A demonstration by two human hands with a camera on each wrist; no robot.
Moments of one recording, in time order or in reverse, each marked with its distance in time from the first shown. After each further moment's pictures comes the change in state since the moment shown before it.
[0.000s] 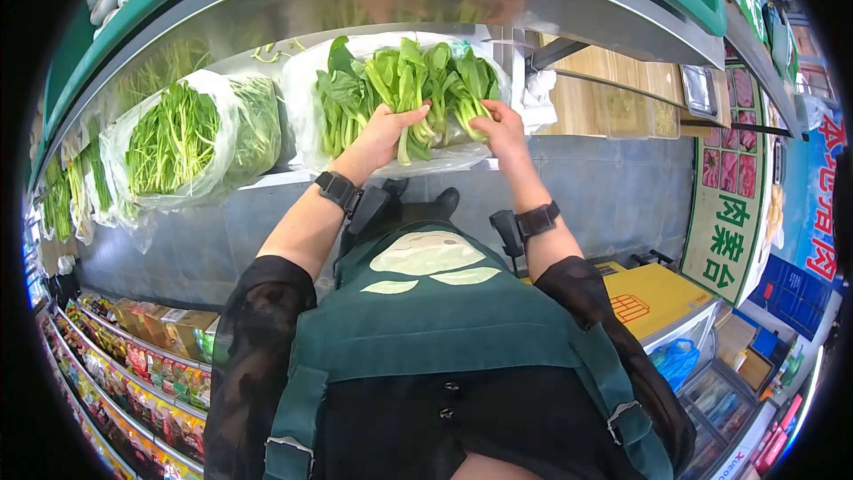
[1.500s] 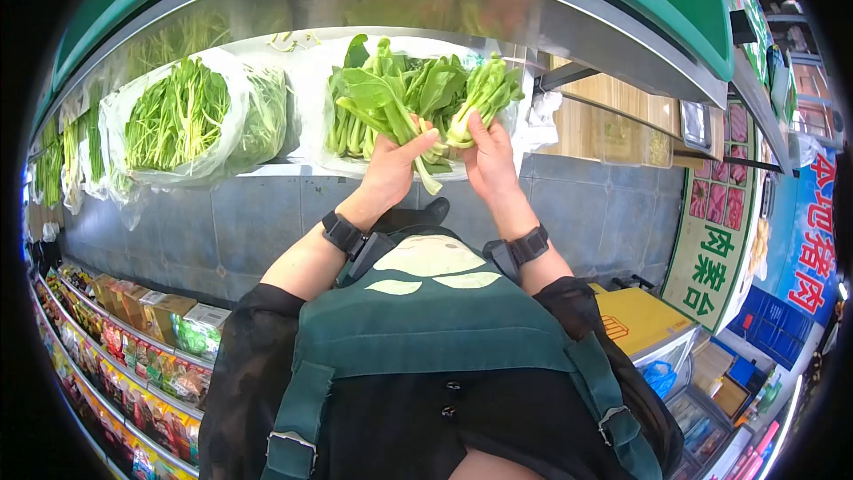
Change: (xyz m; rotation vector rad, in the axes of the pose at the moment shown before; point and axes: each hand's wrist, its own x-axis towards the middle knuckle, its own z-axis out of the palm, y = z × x) left_hand -0.047 -0.027 0.023 -0.173 0.094 0.438; right_hand -0.042 -0.048 0.044 0.754 -0.309 -0.012
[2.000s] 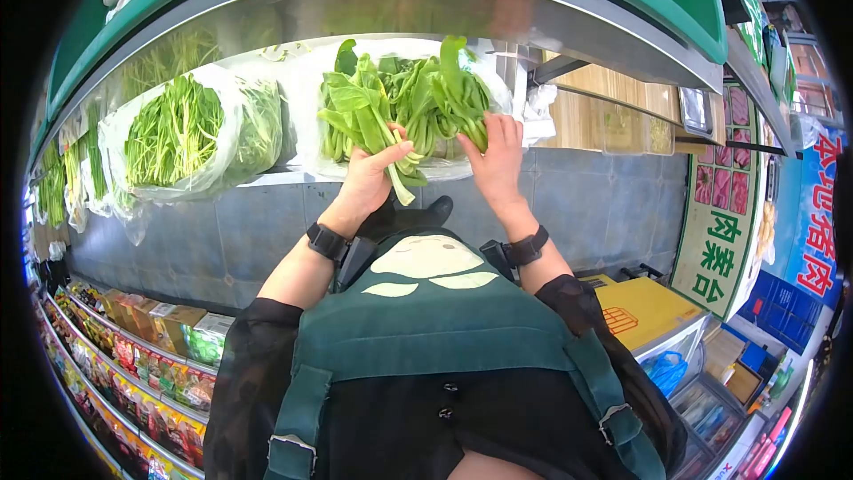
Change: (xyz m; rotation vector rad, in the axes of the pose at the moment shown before) left_hand -0.009 0.016 -0.019 -0.046 -0.036 -0.123; right_hand -0.012 -0.007 -0.031 -1.555 0.188 -0.779
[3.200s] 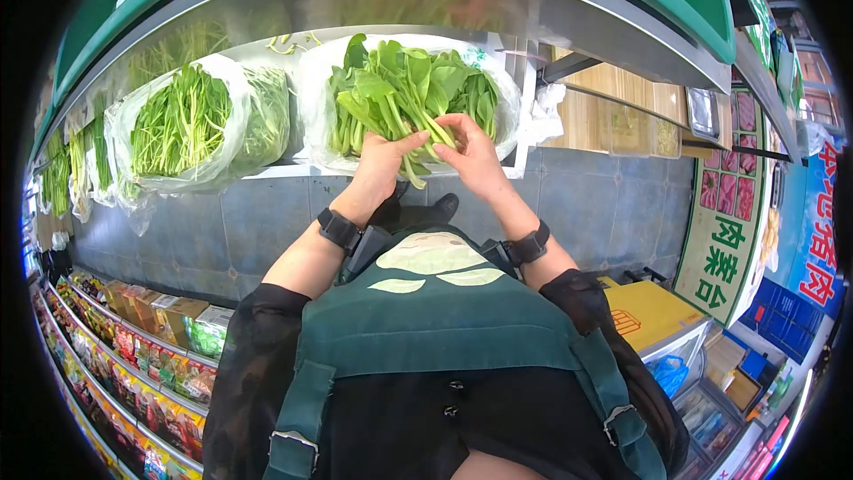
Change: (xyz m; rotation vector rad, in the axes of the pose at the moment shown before) left_hand 0.015 -0.005 0.001 0.318 0.201 -0.062; right_hand -0.001 -0.019 0.024 0.957 -0.512 0.420
